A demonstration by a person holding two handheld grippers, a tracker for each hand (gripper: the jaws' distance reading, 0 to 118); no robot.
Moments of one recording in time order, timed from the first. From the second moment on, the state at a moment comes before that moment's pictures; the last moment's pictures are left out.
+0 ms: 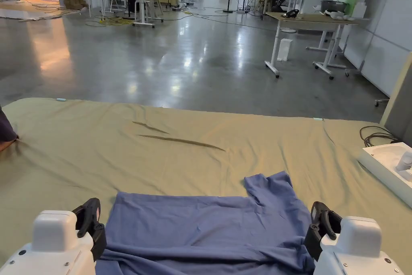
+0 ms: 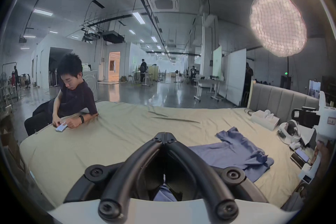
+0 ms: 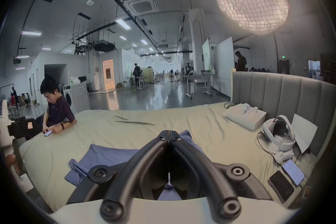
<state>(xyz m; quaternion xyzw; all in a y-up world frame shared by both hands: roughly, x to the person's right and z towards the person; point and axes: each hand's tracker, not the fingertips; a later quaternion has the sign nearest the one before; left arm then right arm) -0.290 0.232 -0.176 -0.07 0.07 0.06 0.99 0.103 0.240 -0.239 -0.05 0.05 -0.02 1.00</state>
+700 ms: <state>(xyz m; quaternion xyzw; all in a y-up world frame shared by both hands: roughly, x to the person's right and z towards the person) -0.370 0.114 -0.273 -0.41 0.10 0.12 0.90 0.107 0.226 -0.233 -0.10 0.05 0.00 0.99</state>
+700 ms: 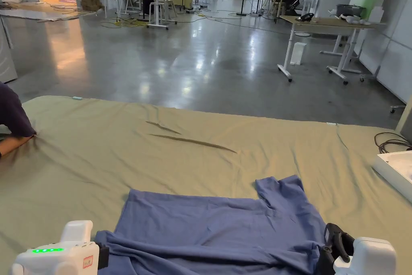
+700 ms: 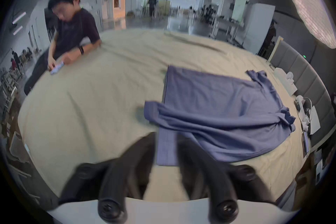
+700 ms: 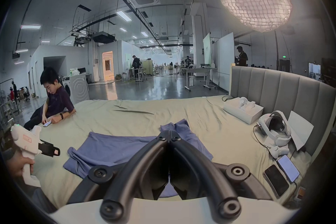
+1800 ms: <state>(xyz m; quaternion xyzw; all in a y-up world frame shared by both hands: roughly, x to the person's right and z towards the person) -0.379 0.121 -0.269 -0.44 0.07 0.09 0.89 0.209 0.129 -0.350 -0.43 0.03 0.02 0.90</state>
